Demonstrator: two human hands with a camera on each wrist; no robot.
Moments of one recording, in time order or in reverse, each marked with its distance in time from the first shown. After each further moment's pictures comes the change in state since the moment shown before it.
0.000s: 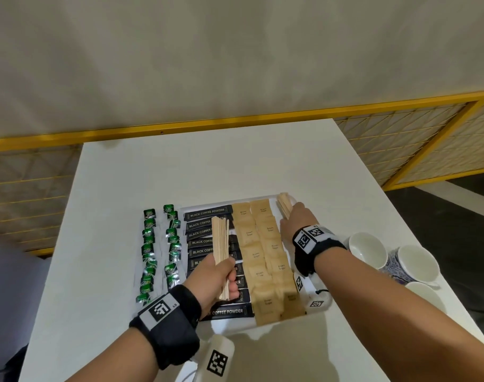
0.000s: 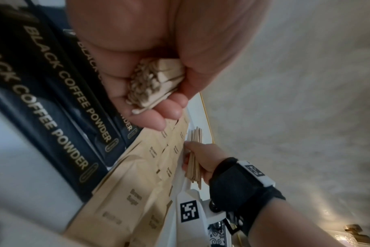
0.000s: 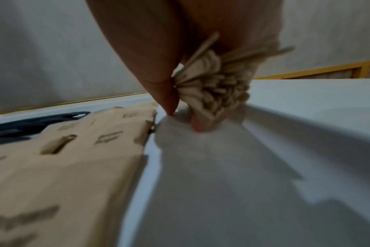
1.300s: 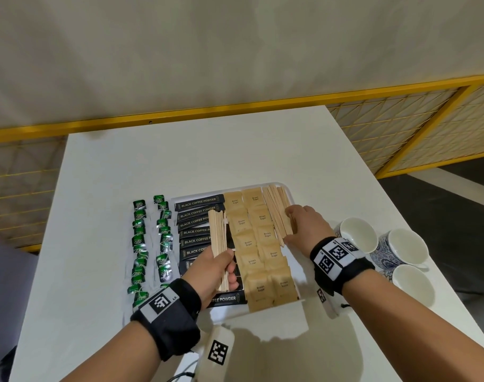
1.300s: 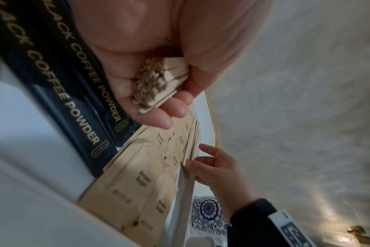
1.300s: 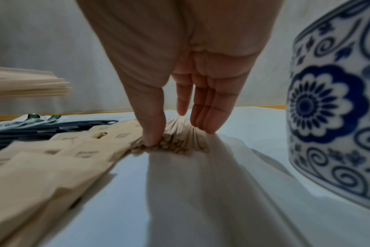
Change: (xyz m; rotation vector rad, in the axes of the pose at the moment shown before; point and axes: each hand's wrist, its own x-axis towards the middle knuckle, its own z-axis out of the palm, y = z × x) left_hand -0.003 -0.007 0.014 -0.033 -0.048 0.027; right_hand -0.047 0.043 -0.019 -0.137 -0.054 -0.242
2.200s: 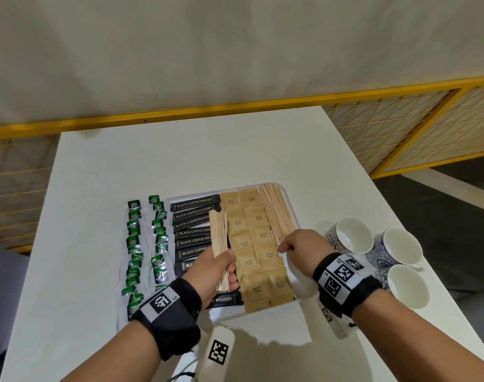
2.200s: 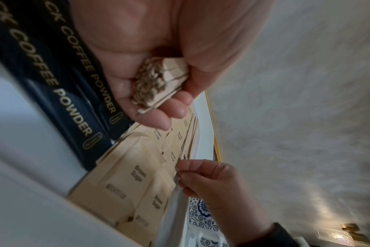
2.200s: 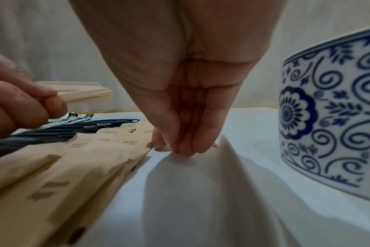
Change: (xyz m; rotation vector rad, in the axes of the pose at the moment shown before) left_hand 0.003 -0.001 0.003 0.030 -0.029 -0.001; right_hand -0.022 0.002 0.001 -0.134 -0.249 -0.048
